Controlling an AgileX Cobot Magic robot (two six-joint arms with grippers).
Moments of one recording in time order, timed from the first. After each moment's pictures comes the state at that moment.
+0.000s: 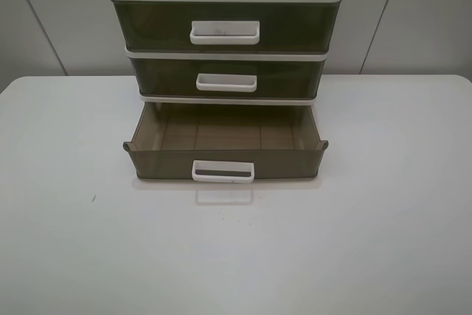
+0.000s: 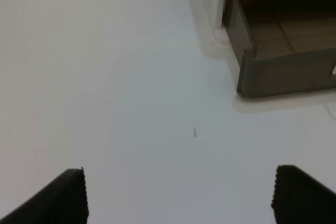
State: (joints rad) left arm -0.03 -0.01 -0.50 -0.06 1.06 0.11; right arm 0.03 0.00 -0.52 0.07 1.07 -0.10
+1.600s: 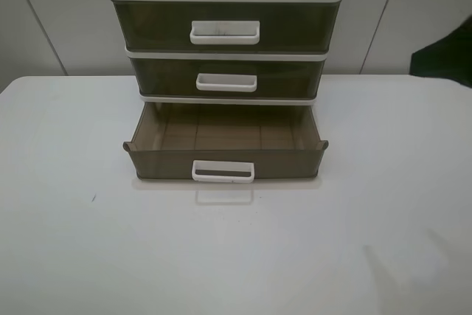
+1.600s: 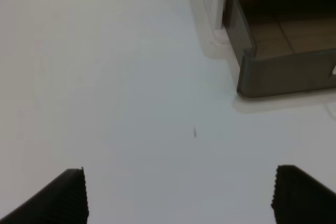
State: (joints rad) left arm -0.03 -0.01 -0.50 -0.06 1.06 0.11; right arm 0.09 0.80 -0.69 0.27 0.69 -0.10
